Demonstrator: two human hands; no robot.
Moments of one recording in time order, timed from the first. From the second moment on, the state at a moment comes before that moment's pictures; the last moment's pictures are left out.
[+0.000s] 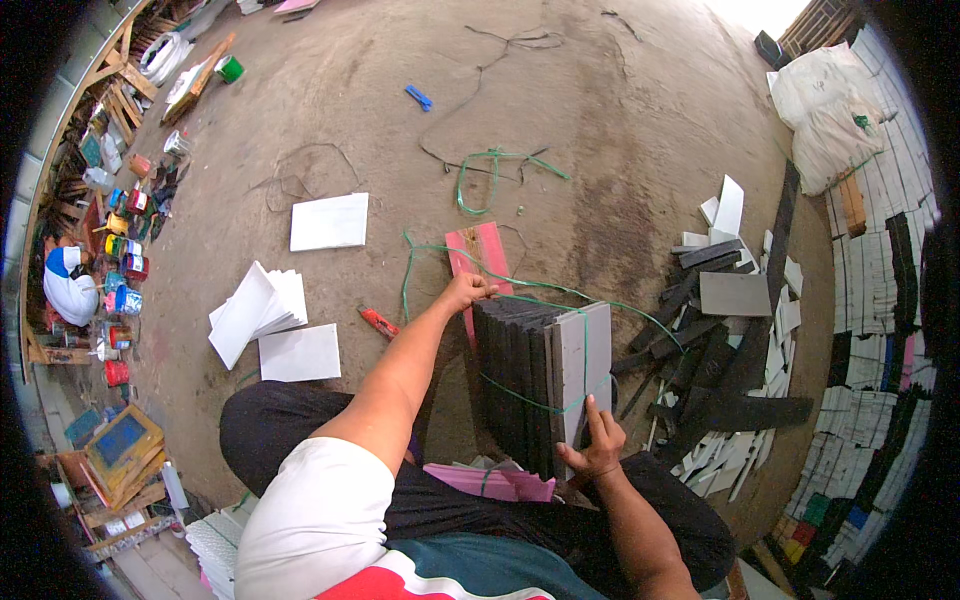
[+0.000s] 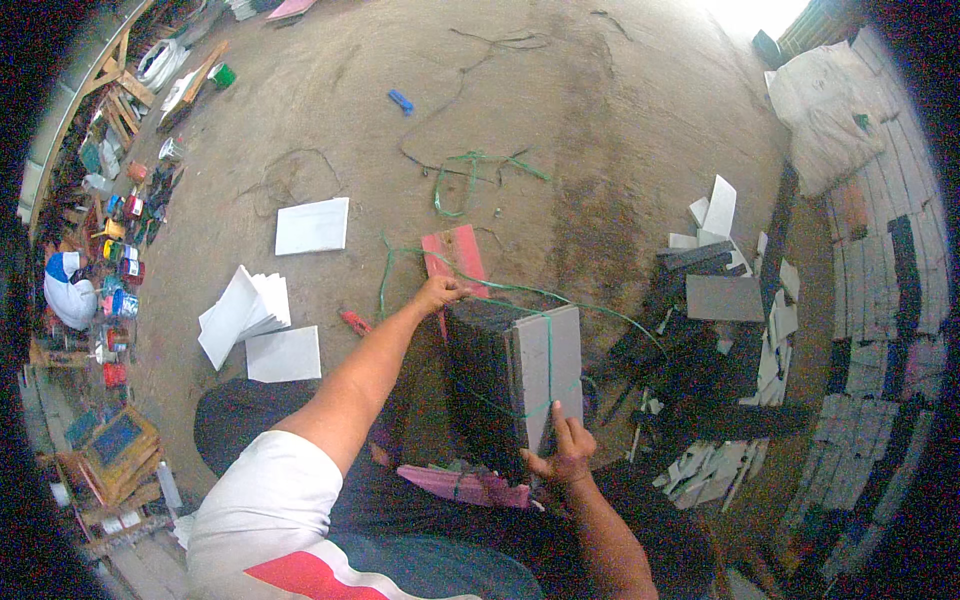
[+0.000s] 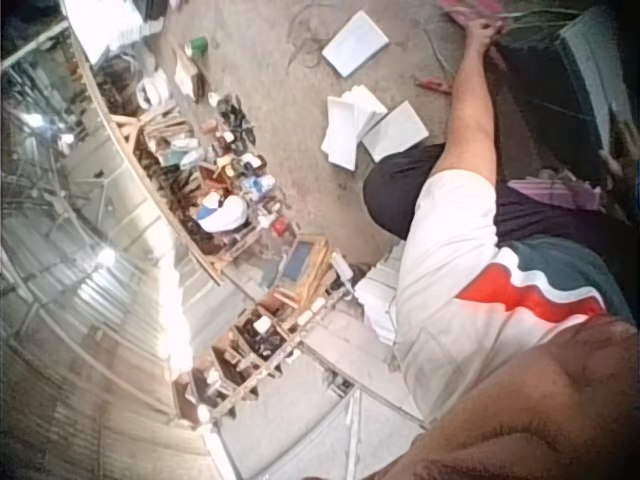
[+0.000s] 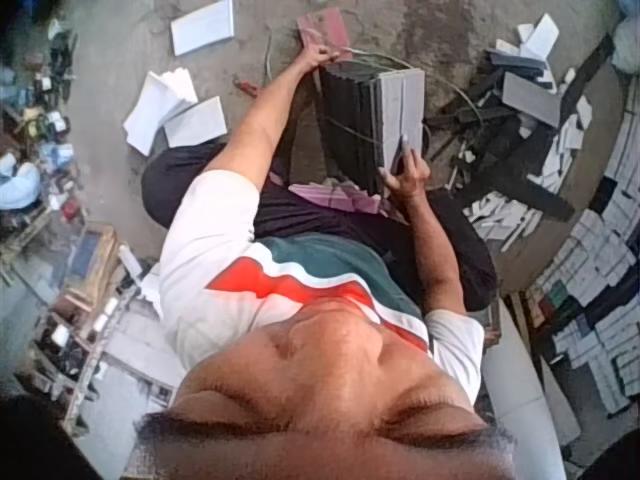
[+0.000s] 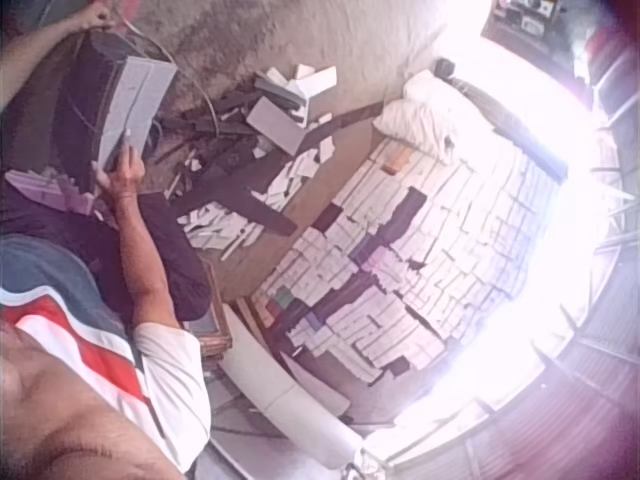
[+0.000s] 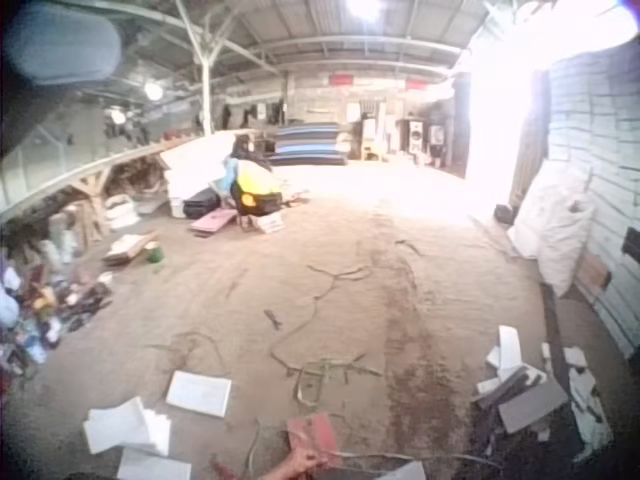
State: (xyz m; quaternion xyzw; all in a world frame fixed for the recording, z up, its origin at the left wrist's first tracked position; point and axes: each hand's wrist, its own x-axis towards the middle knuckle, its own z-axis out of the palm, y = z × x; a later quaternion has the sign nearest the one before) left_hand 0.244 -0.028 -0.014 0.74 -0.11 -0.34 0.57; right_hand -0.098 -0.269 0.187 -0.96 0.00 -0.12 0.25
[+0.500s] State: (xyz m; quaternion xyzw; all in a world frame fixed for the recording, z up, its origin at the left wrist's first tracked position) left_hand 0.208 -0.059 -0.106 0.39 0.25 -0.41 0.79; right_hand -0.106 -0.277 0.183 -0.95 0.02 -0.13 0.29
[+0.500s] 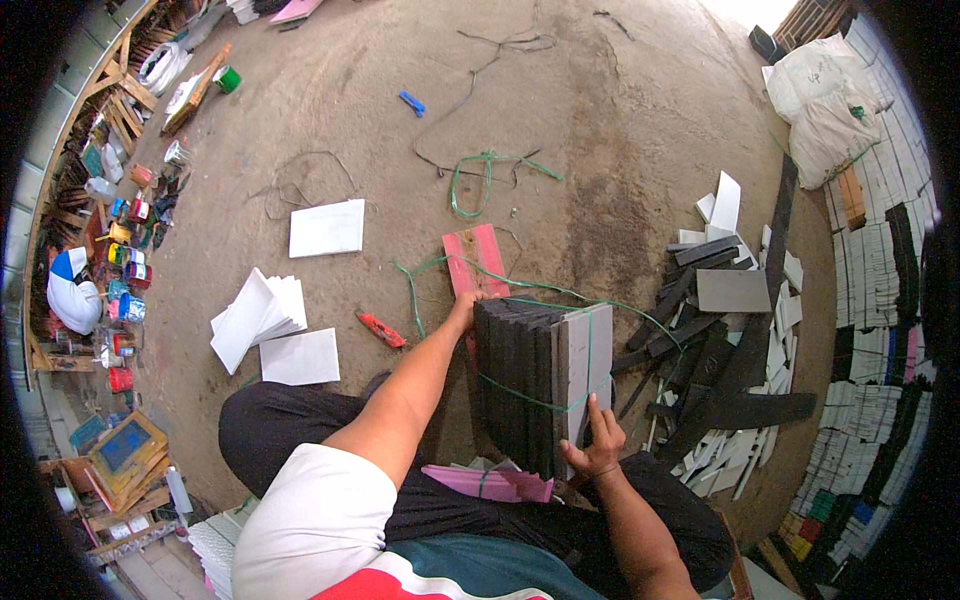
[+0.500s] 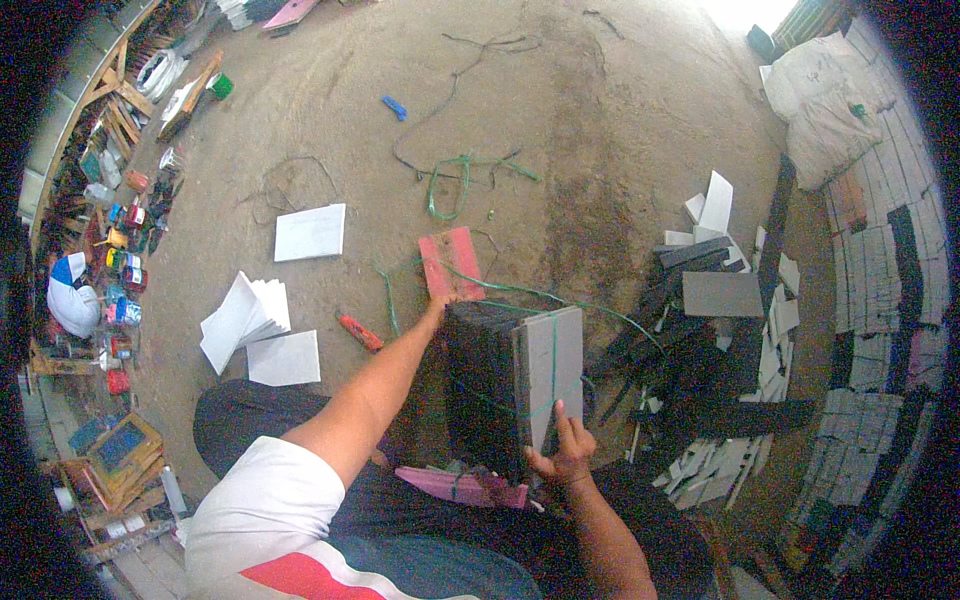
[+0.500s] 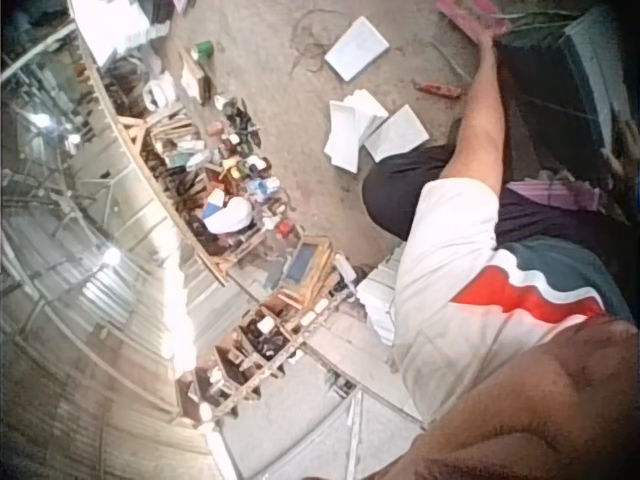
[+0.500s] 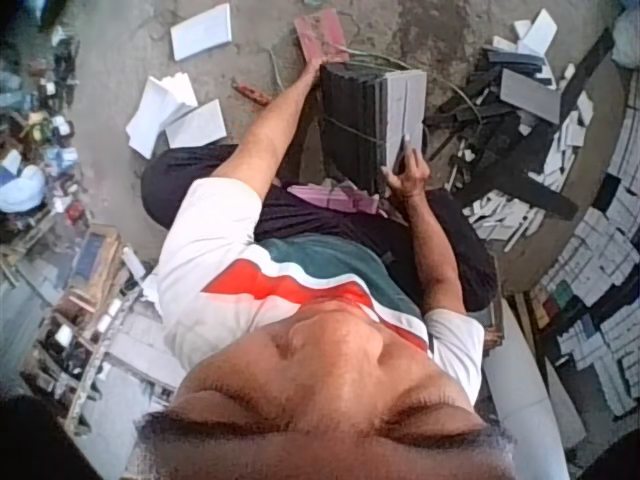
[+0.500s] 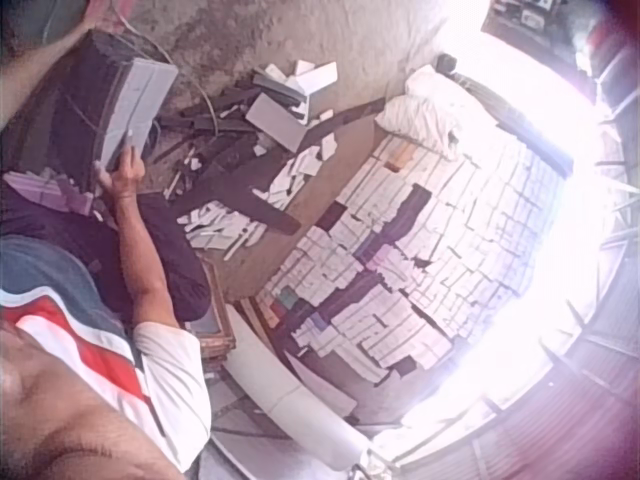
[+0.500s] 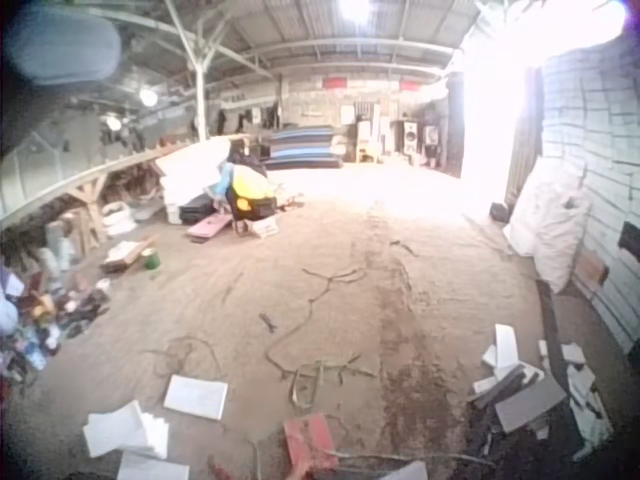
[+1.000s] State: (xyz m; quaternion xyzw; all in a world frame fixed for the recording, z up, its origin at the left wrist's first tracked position) left_hand 0.100 -0.050 0.012 0.70 0.20 -0.27 0.63; right_hand -0.111 -0.288 0.175 -0.94 0.11 -0.09 0.30
